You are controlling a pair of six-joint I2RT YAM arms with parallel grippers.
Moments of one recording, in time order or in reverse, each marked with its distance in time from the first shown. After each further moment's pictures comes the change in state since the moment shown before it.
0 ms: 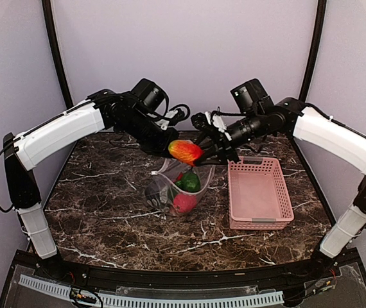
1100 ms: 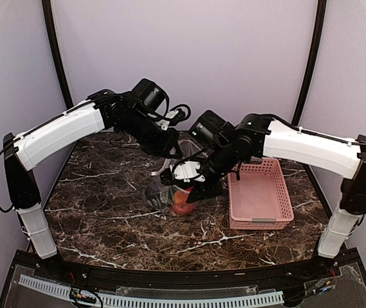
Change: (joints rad) left arm 0.005 0.000 0.001 0.000 -0.002 0.008; right arm 0.267 0.132 0.056 -0.225 0.471 -0.033
